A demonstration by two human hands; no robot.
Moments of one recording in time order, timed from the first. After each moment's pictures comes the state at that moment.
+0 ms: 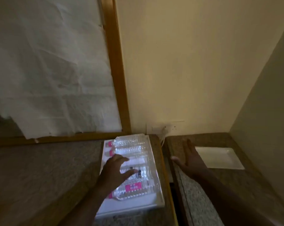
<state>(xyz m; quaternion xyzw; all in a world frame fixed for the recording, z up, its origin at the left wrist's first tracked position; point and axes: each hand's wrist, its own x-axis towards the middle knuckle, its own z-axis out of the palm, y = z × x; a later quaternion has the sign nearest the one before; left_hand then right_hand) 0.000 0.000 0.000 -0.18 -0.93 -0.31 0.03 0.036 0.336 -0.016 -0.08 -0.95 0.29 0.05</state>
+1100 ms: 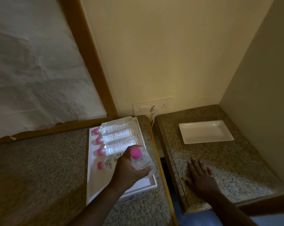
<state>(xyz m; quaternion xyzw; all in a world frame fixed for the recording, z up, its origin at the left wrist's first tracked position) 0.041 0.079 0.008 -0.18 -0.85 -0.50 -0.05 0.143 0.372 -0.139 -0.13 -0.97 0.12 -0.14</state>
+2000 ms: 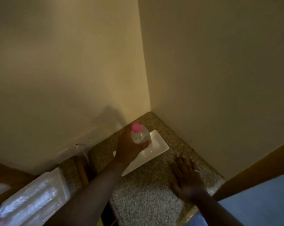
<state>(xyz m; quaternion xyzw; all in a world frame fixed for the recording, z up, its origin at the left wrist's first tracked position) -0.037 0.427 0.021 -0.29 -0.83 -0.45 -0.13 0.179 0.550 -0.156 -0.21 -0.97 0.11 -0.03</state>
